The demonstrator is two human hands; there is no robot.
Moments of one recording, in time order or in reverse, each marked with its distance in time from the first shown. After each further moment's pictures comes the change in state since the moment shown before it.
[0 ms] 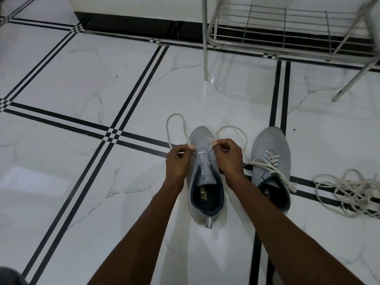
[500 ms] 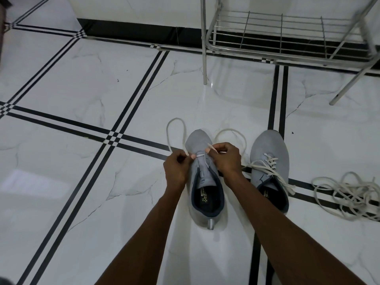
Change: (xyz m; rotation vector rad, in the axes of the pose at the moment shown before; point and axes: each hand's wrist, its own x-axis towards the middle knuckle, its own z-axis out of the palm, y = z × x) left_hand -0.001 -0.012 -0.002 0.174 0.051 0.117; right_hand 0.005 0.000 0.002 -0.045 -0.022 0.057
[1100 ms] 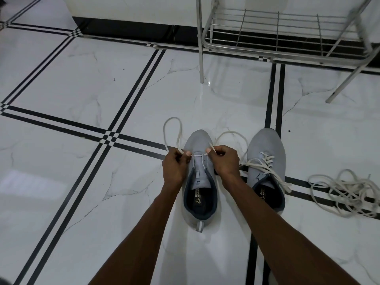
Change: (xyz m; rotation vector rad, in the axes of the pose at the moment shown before) left_hand 0.002 0.001 0.004 0.036 -0.020 -0.030; right_hand -0.004 0.009 -0.003 -0.032 -0.018 0.020
